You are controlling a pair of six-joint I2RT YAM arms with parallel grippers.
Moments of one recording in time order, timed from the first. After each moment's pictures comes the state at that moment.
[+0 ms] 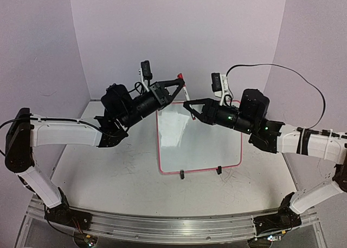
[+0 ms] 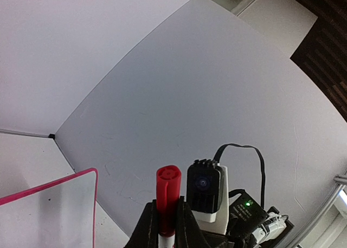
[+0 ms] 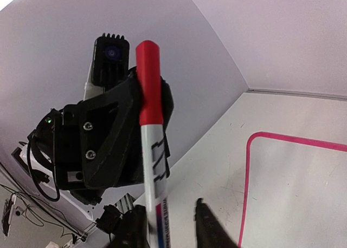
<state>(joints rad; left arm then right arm) -0.95 1.60 1.11 0.85 0.10 -0.87 0.83 1.34 0.95 0.43 -0.31 0.64</state>
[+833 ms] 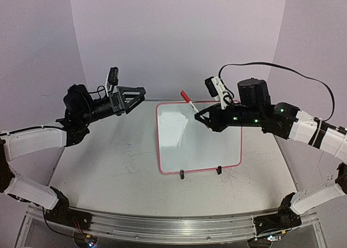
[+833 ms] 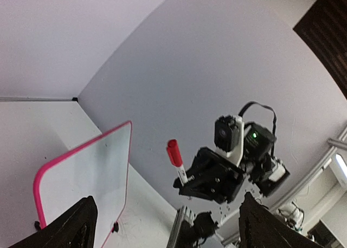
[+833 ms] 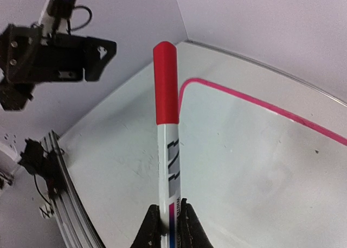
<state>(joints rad) -0.59 1.28 0.82 0.68 0.61 -0.88 0.83 1.30 1.18 -0.28 -0.16 0.23</state>
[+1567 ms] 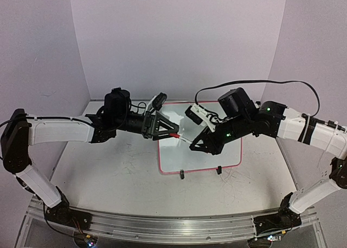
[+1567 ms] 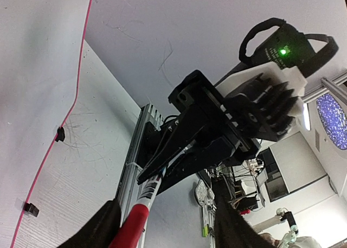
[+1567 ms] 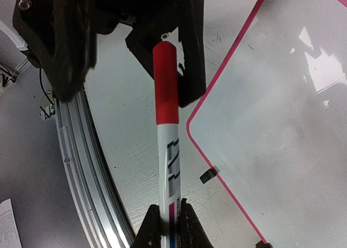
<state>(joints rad) -0.79 1.55 1.02 0.38 0.91 -0.84 0.90 1.41 1.25 -0.62 -0.33 -0.01</state>
